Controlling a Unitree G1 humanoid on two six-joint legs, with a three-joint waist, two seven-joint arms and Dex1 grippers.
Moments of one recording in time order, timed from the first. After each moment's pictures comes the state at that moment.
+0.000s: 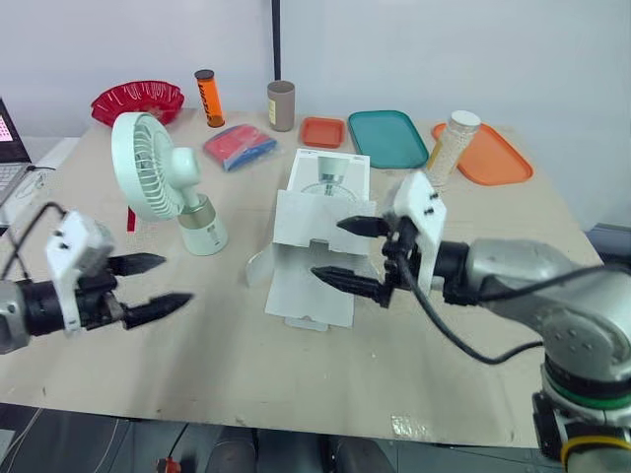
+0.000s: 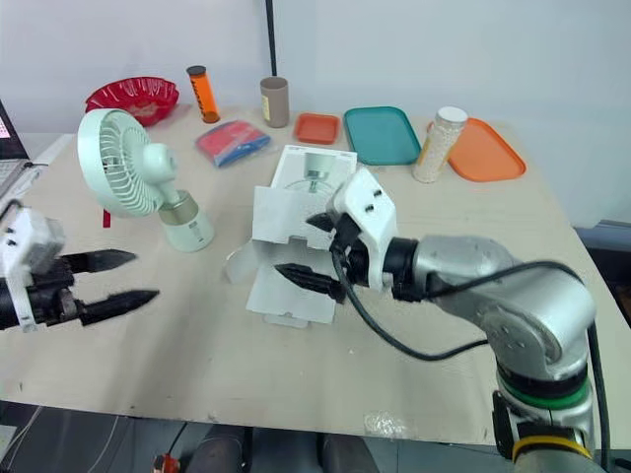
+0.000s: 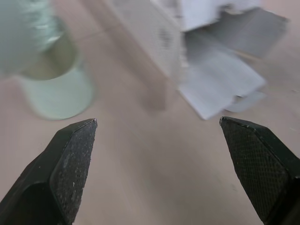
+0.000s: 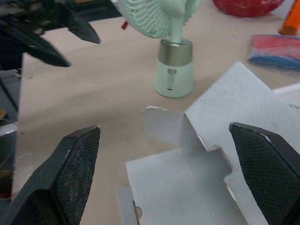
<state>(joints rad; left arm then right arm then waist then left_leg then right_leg) 0.02 1.01 0.51 -0.58 -0.82 0.85 -0.97 -0.56 -0.67 -0.04 -0.78 0.88 1.21 0.39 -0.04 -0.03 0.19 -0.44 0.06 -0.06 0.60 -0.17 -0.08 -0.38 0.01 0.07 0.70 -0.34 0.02</state>
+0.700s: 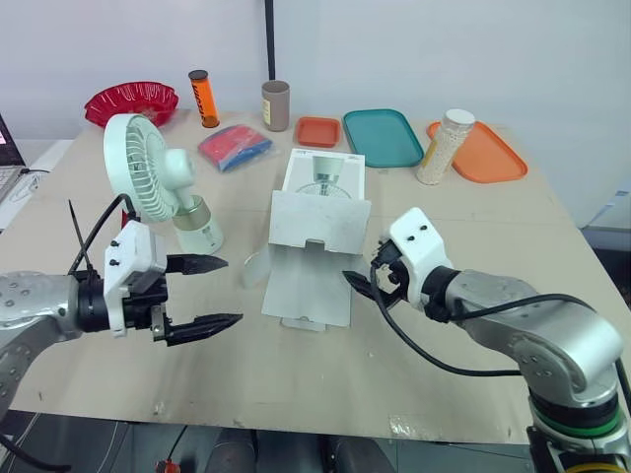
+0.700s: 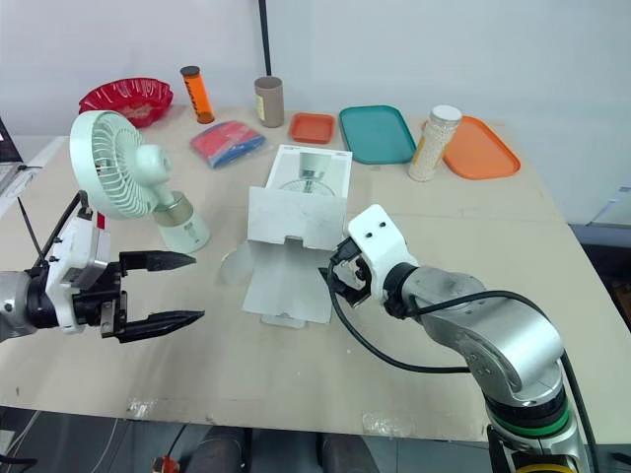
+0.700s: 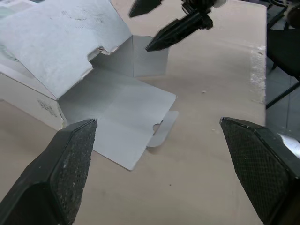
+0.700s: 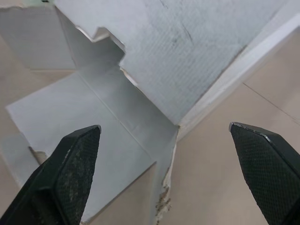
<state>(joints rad) -0.14 0.92 0.30 -0.57 -0.78 0.69 -0.95 -0.49 -0.59 0.09 -0.72 0.60 1.31 0.11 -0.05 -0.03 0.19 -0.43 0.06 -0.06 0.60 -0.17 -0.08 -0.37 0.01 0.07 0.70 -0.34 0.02</state>
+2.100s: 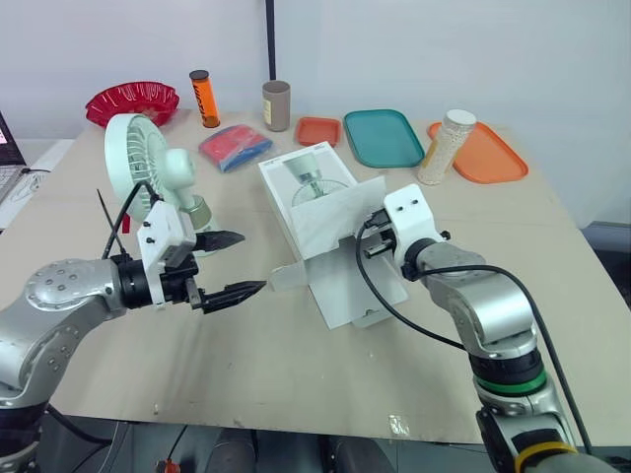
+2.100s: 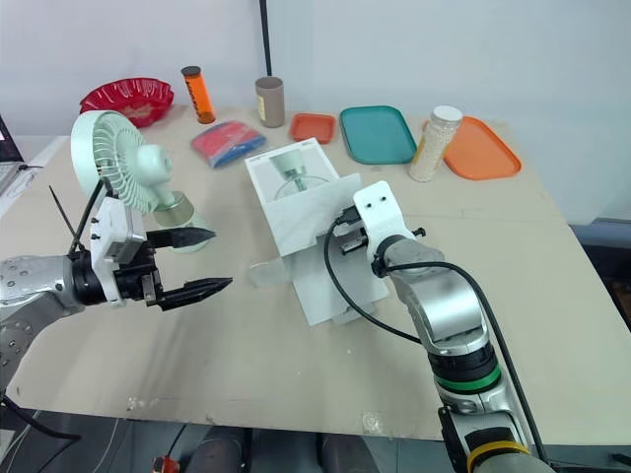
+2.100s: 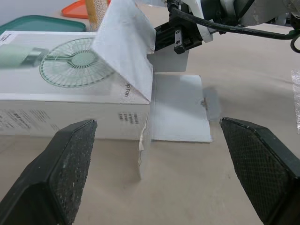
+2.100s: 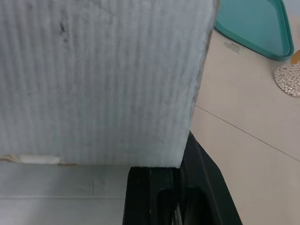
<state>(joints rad) -0.26 0.81 0.16 -0.53 -0.73 0.66 -0.86 -0.59 -0.40 0.12 -0.43 0.14 1.20 0.09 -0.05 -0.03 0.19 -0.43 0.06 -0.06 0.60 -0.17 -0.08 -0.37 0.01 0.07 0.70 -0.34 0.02</state>
